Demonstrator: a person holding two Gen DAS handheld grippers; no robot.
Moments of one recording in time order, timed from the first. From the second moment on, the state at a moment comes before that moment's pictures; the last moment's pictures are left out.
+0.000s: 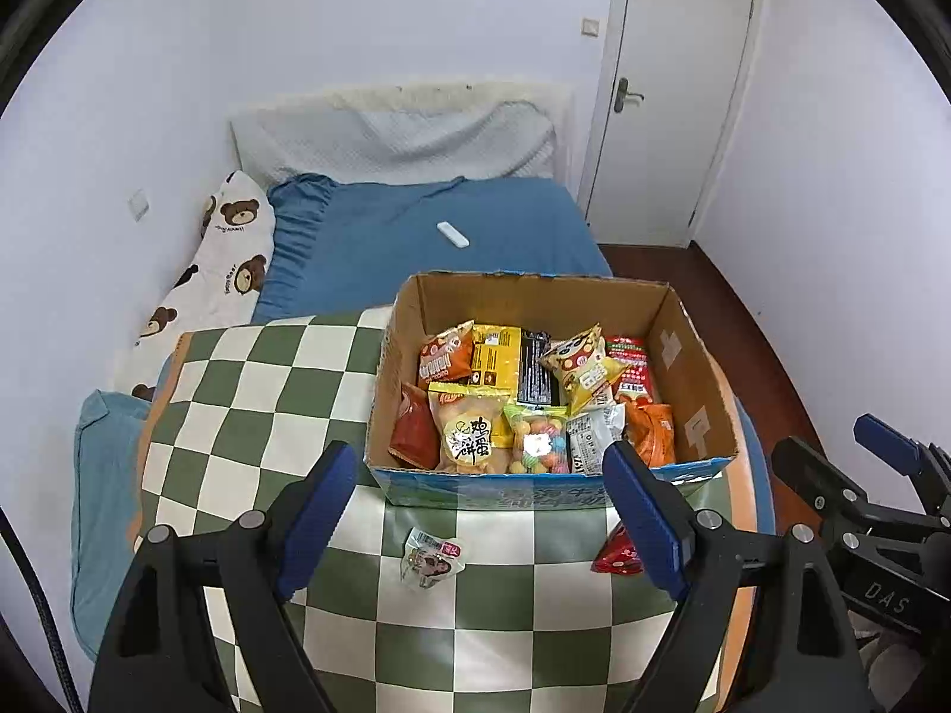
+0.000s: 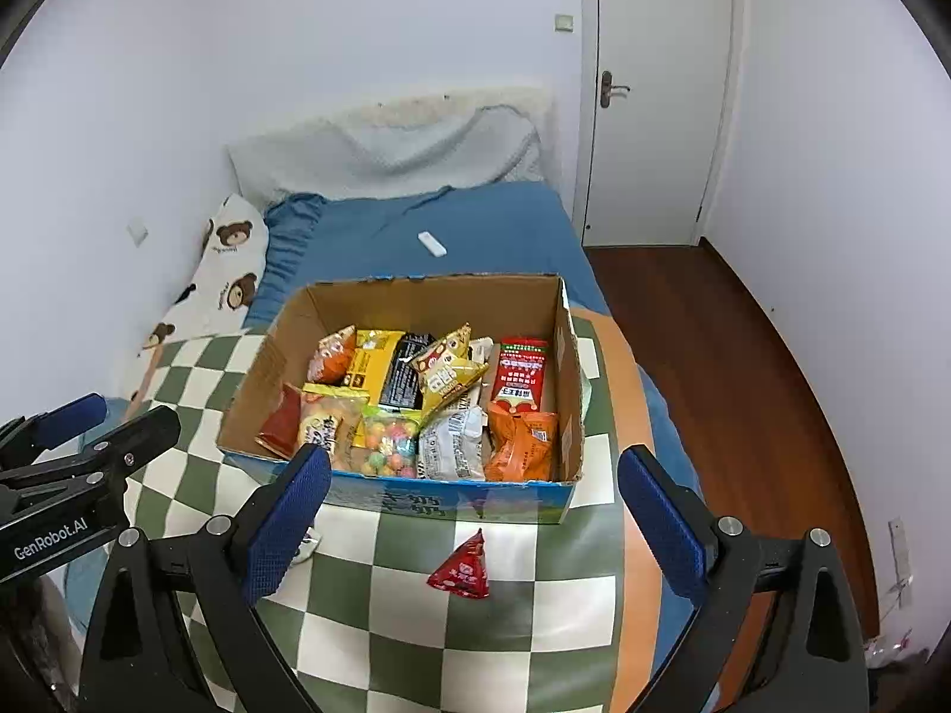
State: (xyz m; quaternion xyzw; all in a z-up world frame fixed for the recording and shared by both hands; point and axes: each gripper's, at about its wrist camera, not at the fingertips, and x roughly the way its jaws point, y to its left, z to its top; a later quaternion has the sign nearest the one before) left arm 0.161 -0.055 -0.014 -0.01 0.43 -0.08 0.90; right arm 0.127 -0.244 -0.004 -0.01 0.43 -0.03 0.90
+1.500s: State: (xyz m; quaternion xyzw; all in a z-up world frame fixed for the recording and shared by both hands) left arm 0.234 -0.012 -0.267 -0.09 0.68 -0.04 0.72; right arm 0.131 -0.286 -0.244 0.13 0.59 -0.02 0.80
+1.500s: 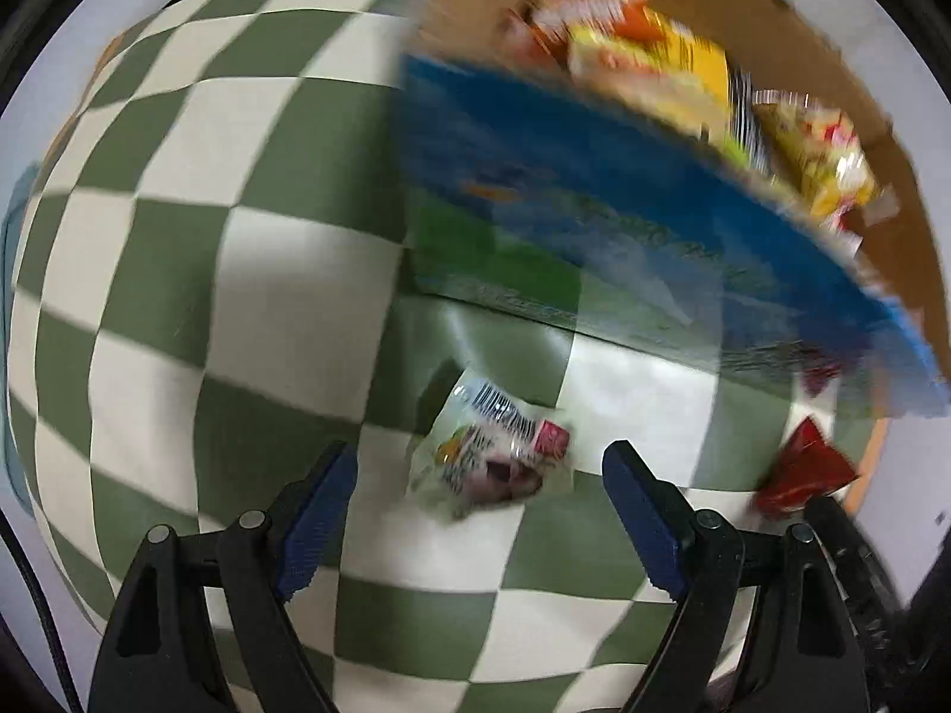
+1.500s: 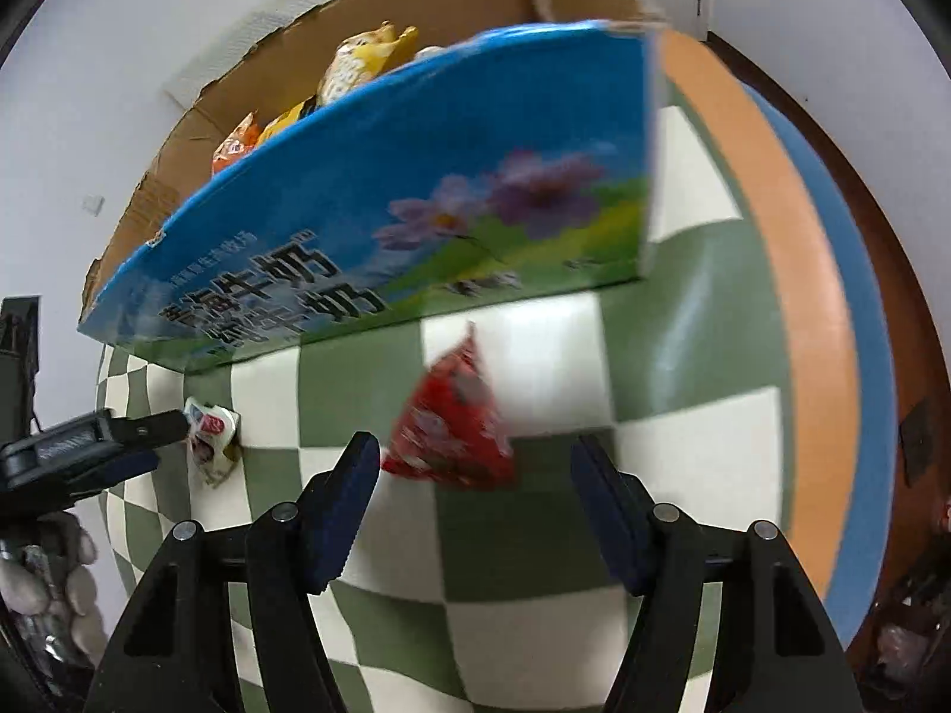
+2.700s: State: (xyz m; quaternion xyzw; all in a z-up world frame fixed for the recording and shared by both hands) left arm 0.138 -0.053 -0.310 -0.01 0.71 -0.09 0.70; right arm 0.110 -0.196 -0.309 0.07 0.66 0.03 0.75
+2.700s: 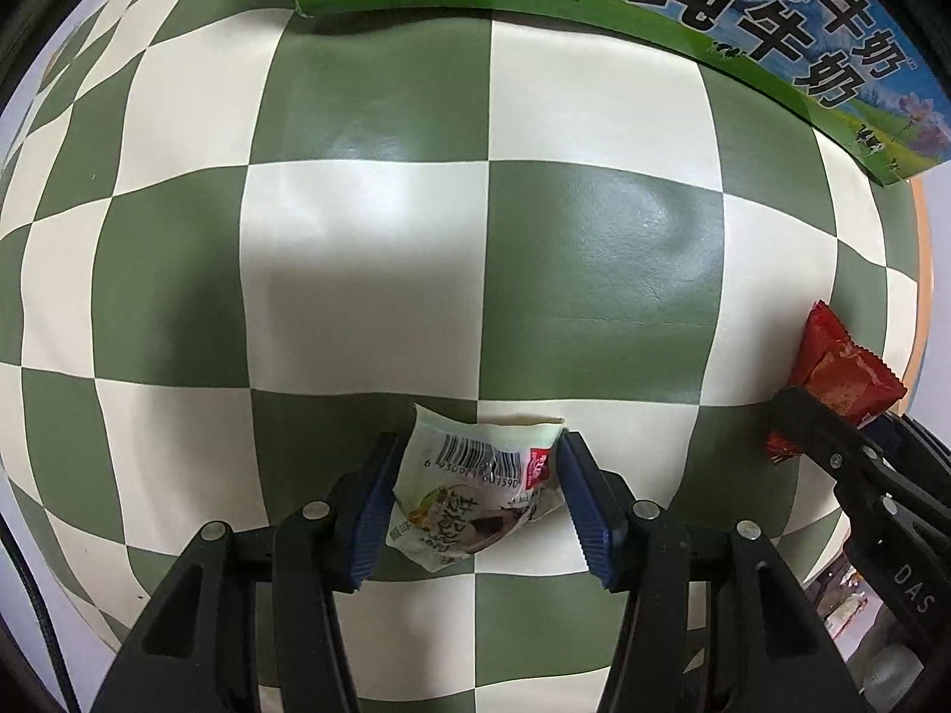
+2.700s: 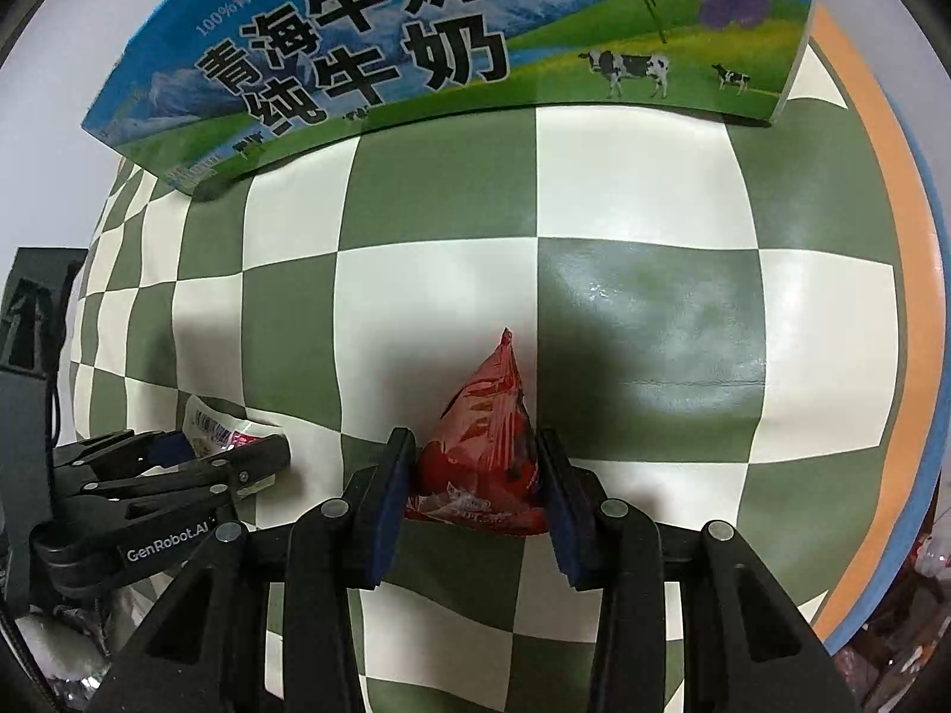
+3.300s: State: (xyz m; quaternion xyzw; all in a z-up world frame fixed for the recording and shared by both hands) left arm 0.167 -0.071 -0.167 -0.08 0.63 -0.18 0.75; right arm 0.117 -0.220 -0.189 0.09 0.58 0.07 0.81
